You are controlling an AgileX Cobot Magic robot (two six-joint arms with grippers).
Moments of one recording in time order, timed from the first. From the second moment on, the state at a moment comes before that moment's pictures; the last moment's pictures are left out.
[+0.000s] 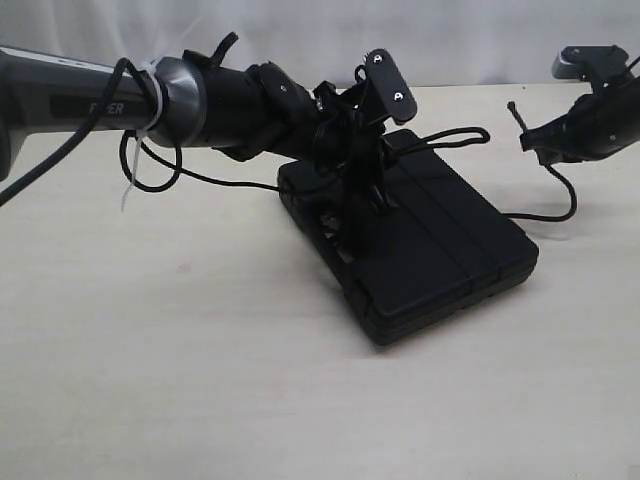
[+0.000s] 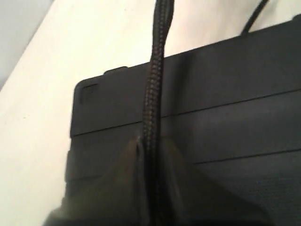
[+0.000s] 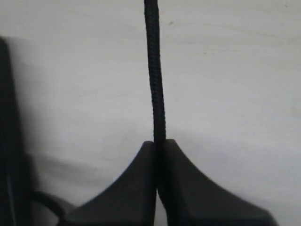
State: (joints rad) left arm -0.65 2.20 -1.56 -0.98 0.22 1.48; right arm -0.19 2.06 -1.41 0.48 0.55 -0.70
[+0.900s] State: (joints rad) left arm -0.65 2.22 -1.56 -1.00 0.08 1.39; right arm -0.17 1.82 -1.19 0.65 0.76 -1.01
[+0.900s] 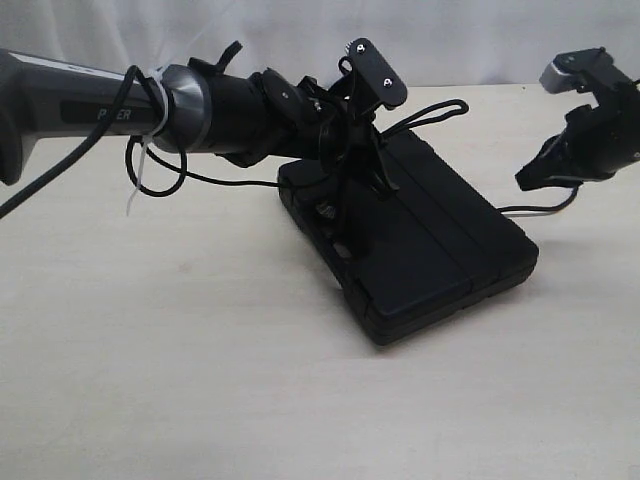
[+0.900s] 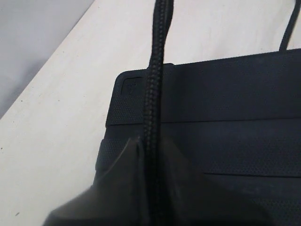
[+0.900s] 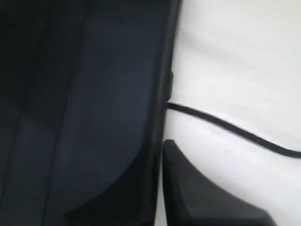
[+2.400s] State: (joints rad) left arm -0.65 2.22 -1.56 -1.00 0.09 1.39; right arm -0.30 2.21 -1.27 1.22 0.64 -1.00
